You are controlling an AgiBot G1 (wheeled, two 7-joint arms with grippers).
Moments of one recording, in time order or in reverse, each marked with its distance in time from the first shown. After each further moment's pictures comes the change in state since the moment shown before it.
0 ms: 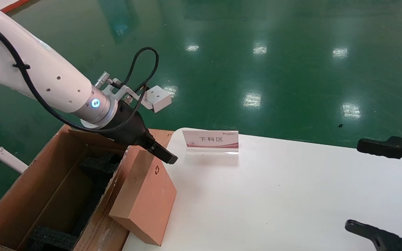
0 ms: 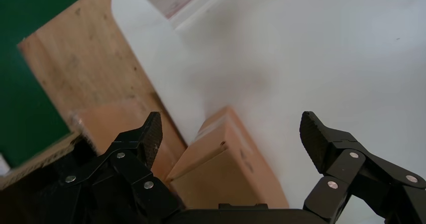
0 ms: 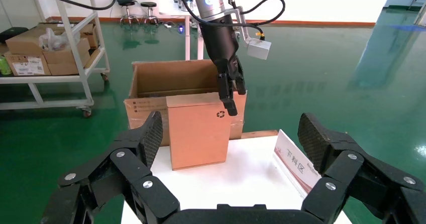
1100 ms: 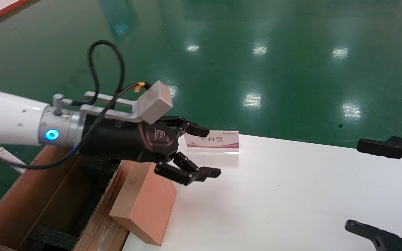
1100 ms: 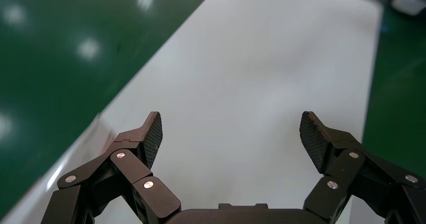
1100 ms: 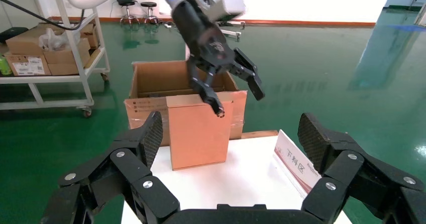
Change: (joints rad) left arm 0.467 -0.161 -0.536 0.008 -0.586 -0.154 0.837; right arm -0.001 -0.001 0.002 0.000 -0.002 -0.001 0.001
